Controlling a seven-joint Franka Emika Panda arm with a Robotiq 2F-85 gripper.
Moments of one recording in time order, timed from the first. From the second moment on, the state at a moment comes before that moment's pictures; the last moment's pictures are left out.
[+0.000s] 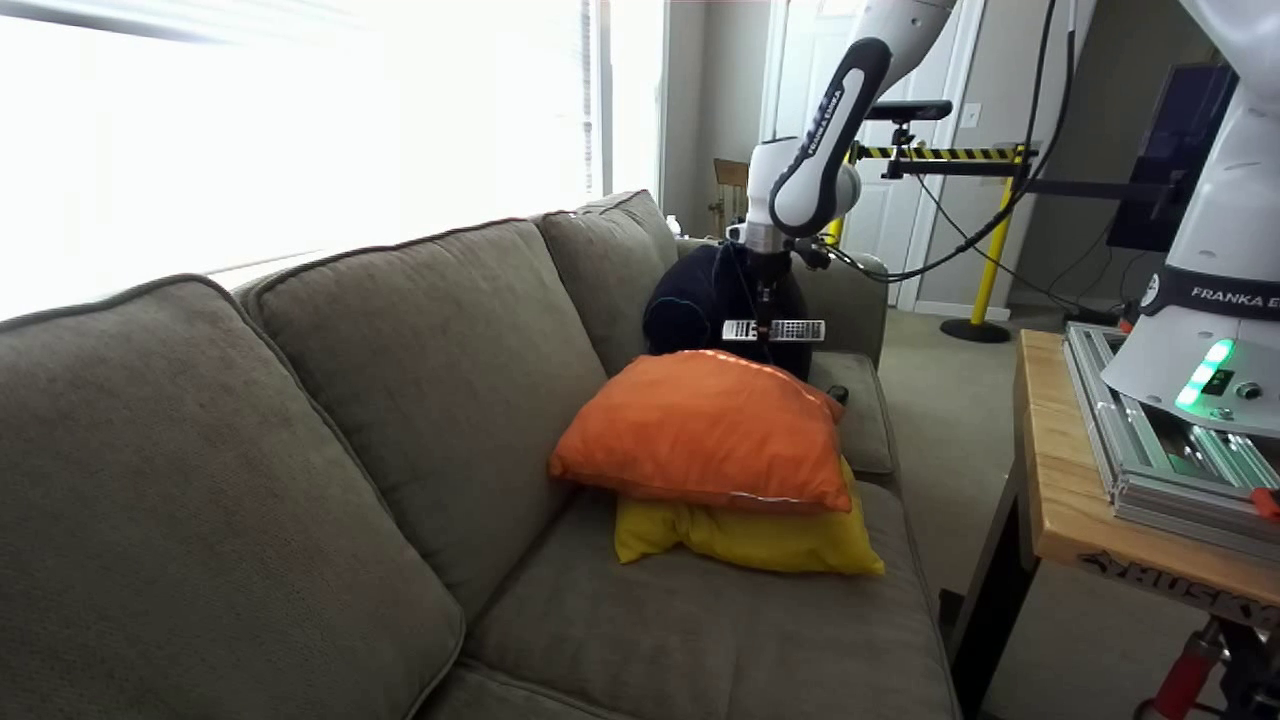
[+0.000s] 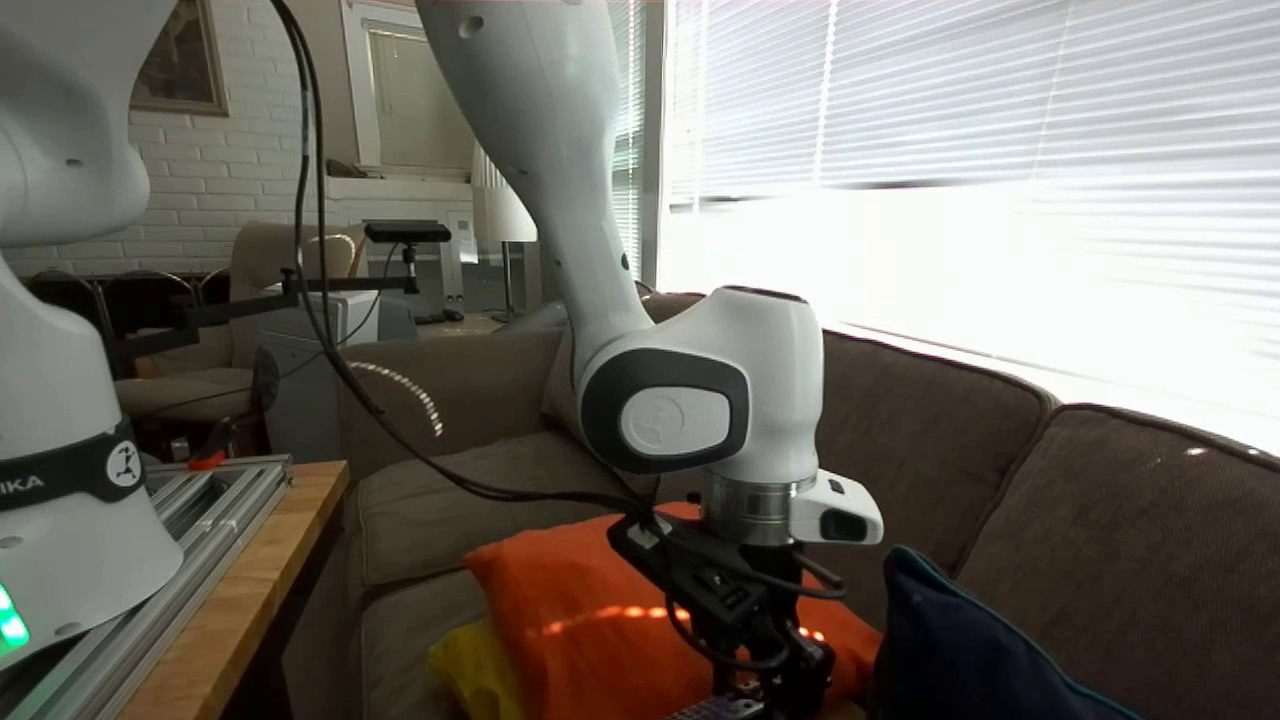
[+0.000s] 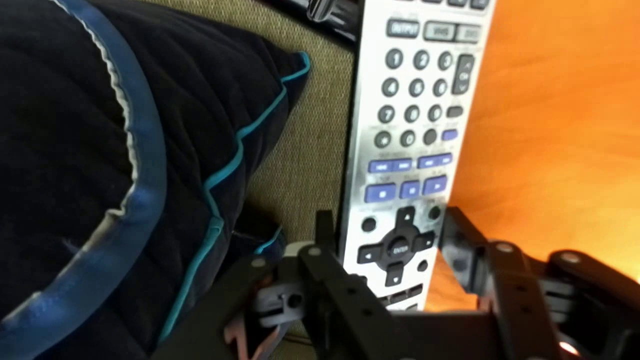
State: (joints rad) arm -0.22 0.71 -0.06 -2.09 -0.19 2.83 -0.44
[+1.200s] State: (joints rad) arm -0.22 0.93 -0.04 -1.82 -0.20 2.86 -0.50
